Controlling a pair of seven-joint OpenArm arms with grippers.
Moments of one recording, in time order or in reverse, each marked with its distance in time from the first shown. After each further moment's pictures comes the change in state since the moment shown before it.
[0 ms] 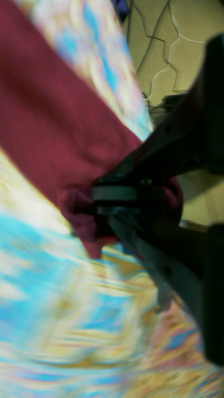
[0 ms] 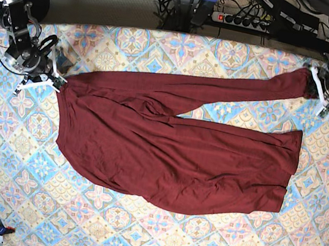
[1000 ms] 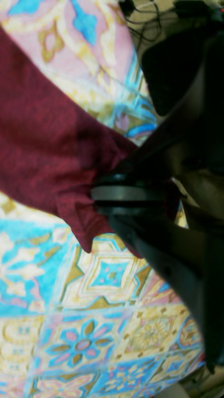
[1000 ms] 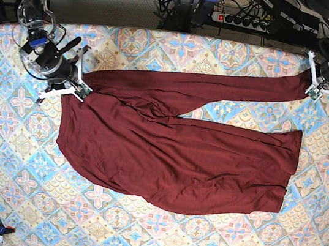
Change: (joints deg) left arm 7.2 8.8 -3.0 6.4 31.9 0.0 -16.3; right arm -1.4 -8.9 2.7 13.9 5.7 0.1 -0.7
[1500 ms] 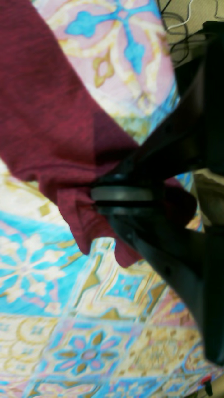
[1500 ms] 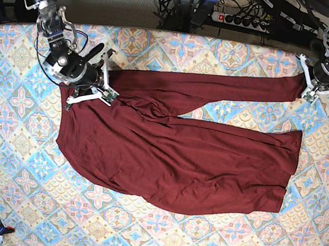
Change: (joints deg) left arm -3.2 5.8 -1.4 0.0 0.1 0.2 0.5; right arm 7.6 -5.3 -12.4 -8.3 0.9 -0.2 -0.1
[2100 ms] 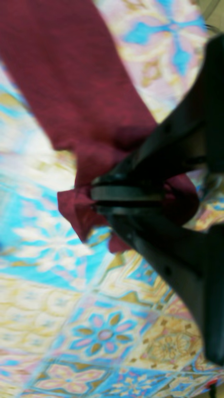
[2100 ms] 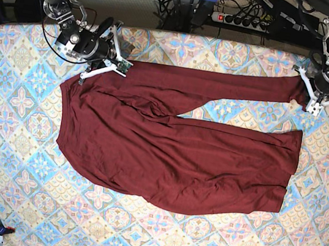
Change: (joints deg) left arm -4.1 3.9 -5.6 -0.1 -0.3 -0.2 -0.5; right arm -8.2 2.3 -3.8 5.9 -0.2 0.0 -4.2
